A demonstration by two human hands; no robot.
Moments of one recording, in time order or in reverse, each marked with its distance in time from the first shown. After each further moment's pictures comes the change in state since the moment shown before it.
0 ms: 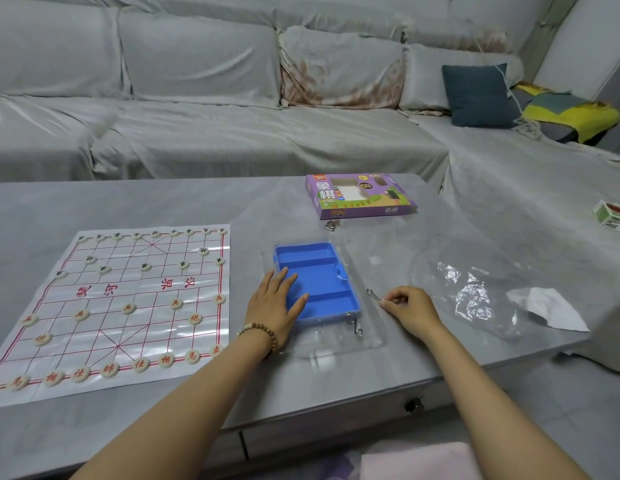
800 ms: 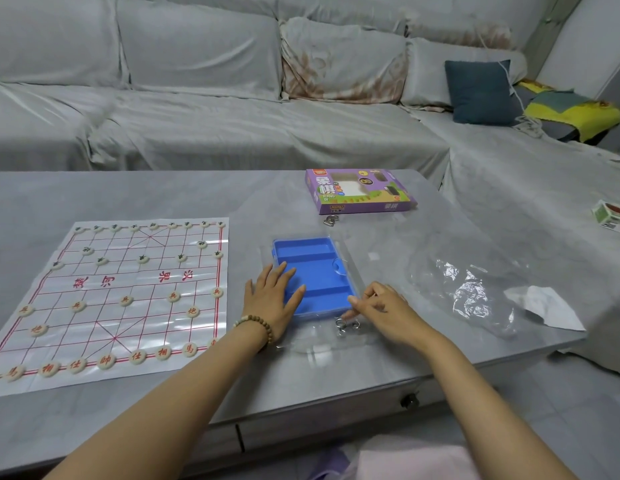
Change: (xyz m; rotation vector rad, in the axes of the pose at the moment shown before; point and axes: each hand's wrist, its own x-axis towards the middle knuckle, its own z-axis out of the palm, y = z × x) left_hand -0.003 0.003 -0.007 0.014 -0.027 -0.008; right_hand -0.043 -0.047 0.002 -0.128 -0.382 -0.227
